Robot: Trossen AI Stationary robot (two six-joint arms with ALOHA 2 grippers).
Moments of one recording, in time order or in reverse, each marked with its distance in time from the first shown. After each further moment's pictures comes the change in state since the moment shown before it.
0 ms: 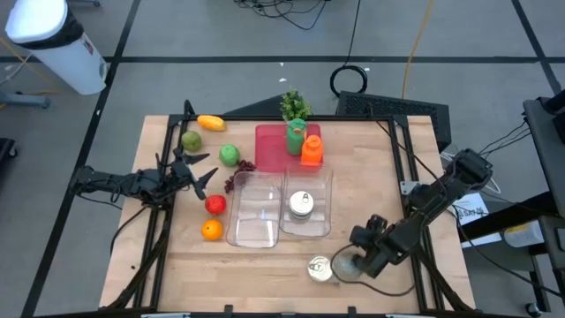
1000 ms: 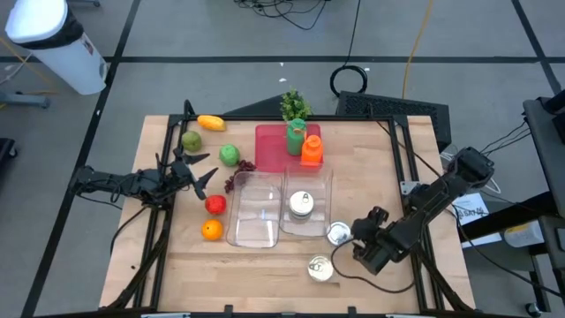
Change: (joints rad) left arm 0.000 0.000 0.000 0.000 0.000 0.000; right arm -0.008 -0.039 0.003 -0.078 0.166 0.009
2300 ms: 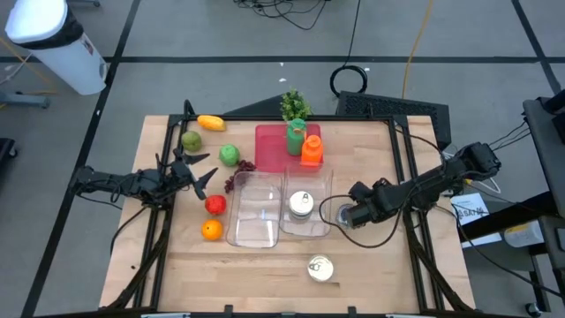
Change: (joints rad) left arm 0.000 0.000 0.000 0.000 0.000 0.000; right arm -0.423 -0.095 -0.166 -0.154 -0.095 -0.081
